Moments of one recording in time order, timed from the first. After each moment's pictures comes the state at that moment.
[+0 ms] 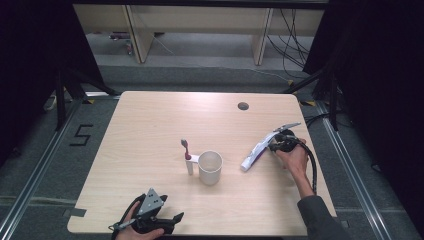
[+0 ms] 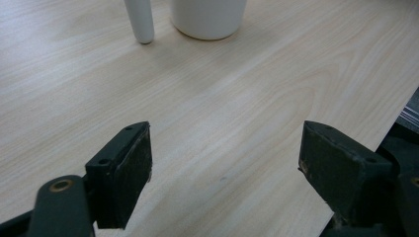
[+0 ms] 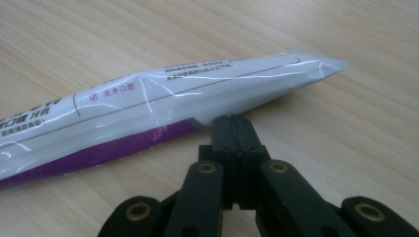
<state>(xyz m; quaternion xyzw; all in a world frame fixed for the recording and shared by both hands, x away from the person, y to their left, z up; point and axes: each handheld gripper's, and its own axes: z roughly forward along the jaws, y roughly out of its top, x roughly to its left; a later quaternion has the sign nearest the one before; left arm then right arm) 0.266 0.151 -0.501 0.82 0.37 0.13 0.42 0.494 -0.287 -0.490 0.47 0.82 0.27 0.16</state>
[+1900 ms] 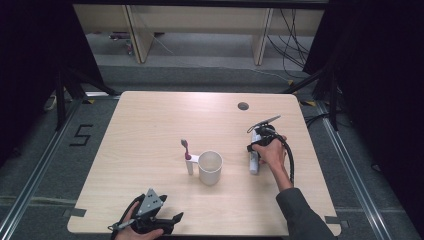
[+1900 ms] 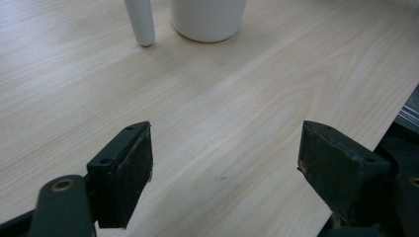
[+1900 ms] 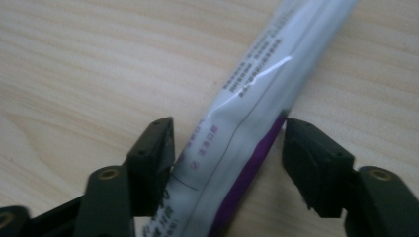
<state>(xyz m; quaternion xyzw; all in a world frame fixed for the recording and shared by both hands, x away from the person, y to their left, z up) 0.264 0.150 -0.500 0.81 0.37 0.13 0.43 0.508 -0.224 -0.481 0.58 0.79 0.20 0.08</state>
